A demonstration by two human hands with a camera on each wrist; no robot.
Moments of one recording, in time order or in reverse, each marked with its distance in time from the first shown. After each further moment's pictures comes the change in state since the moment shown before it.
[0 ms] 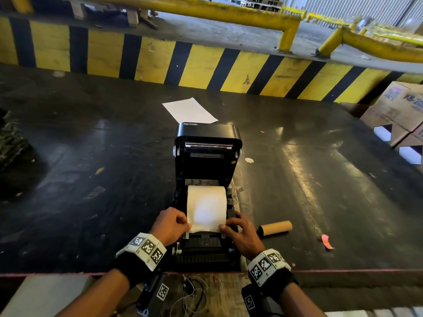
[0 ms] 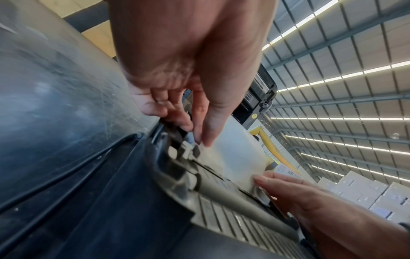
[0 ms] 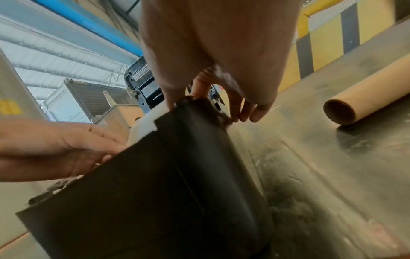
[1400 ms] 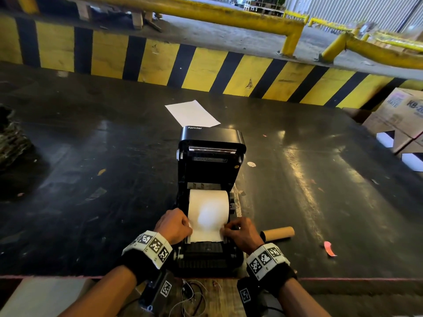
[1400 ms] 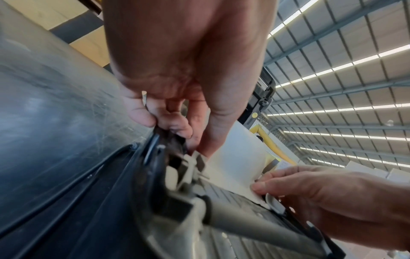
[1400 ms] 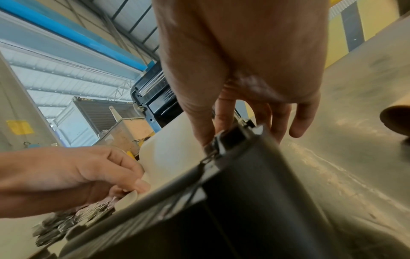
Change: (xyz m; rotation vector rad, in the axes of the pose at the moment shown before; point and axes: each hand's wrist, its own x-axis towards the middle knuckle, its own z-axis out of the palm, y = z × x) left_hand 0.010 0.004 -0.005 0.078 -0.061 -0.096; right_hand 0.023 -0.015 -0.003 -0.191 -0.052 0.050
